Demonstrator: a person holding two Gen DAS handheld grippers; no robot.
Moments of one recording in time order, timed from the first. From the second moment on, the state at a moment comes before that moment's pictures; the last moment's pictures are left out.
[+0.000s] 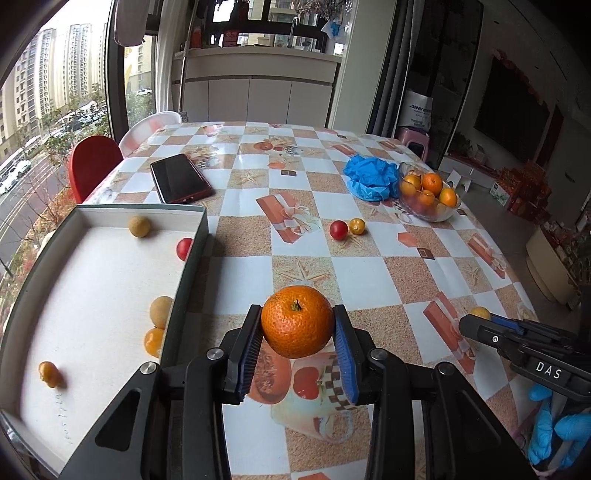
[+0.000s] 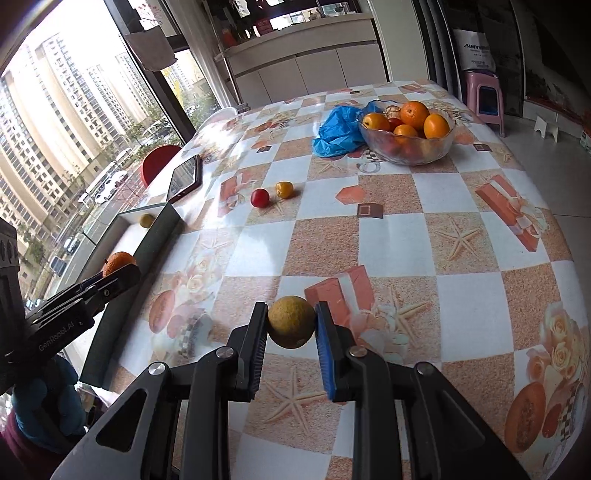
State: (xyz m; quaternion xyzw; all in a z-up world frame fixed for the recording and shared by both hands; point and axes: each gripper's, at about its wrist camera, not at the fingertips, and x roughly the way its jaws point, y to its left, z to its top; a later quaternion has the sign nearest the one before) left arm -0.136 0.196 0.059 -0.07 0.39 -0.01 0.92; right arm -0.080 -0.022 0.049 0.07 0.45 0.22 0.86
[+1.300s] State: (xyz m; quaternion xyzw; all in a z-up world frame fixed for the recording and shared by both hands) left arm -0.204 0.377 0.031 -0.14 0.37 0.12 0.91; right arm -0.116 0.249 0.059 -0.09 0.46 0.38 0.80
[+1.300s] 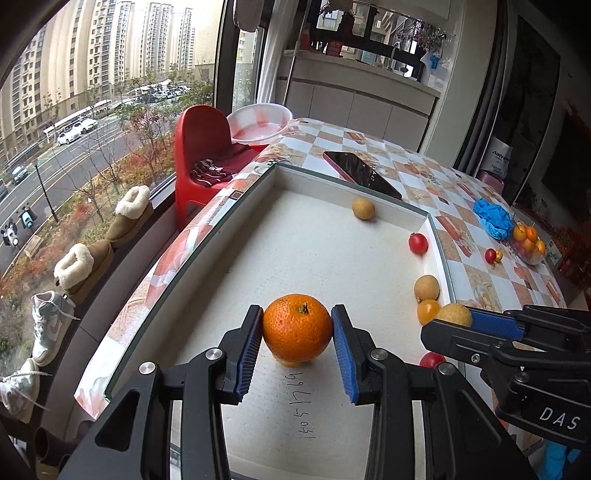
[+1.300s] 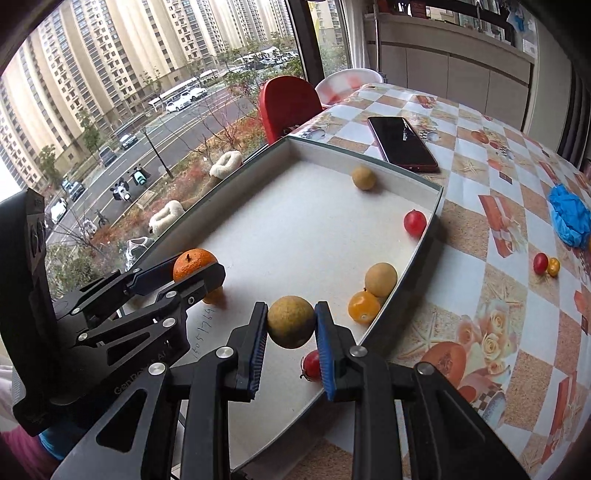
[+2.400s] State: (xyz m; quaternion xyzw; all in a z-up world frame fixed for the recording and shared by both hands) left arm -0.202 0.391 0.024 -0.15 0.35 0.18 0.91; right arm -0.106 0.249 0.054 -0.10 0.45 0.38 0.80
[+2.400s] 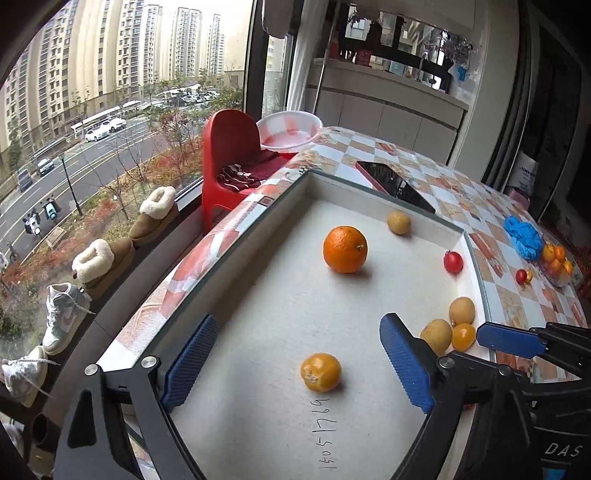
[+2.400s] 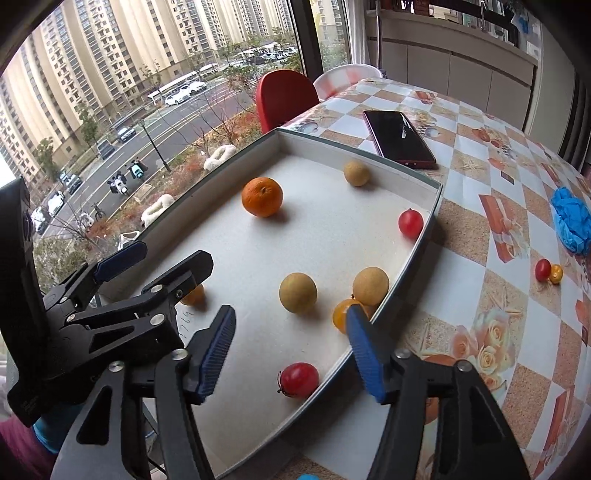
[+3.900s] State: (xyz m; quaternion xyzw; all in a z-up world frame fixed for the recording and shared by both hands) left arm -0.029 0.161 0.044 -0.01 0.46 -0.02 0.89; right arm -0.023 -0.027 0.008 -0.04 0.46 0.09 0.88
